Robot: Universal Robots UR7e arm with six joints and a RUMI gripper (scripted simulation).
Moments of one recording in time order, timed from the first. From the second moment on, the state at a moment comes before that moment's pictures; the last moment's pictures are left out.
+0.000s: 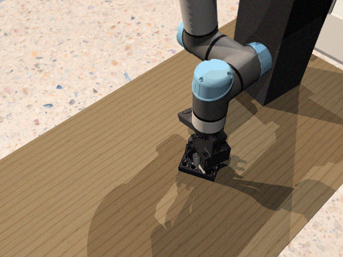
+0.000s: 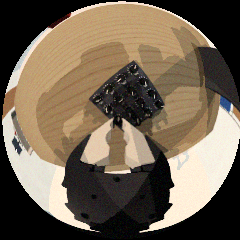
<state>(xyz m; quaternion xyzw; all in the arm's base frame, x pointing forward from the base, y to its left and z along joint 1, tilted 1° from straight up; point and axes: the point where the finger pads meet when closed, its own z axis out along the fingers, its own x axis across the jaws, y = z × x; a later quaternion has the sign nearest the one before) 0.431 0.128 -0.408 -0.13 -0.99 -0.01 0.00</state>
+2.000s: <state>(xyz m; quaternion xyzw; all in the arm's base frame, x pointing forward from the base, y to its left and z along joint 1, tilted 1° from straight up) 0.431 0.127 -0.376 -0.13 -0.99 -0.01 0.00</state>
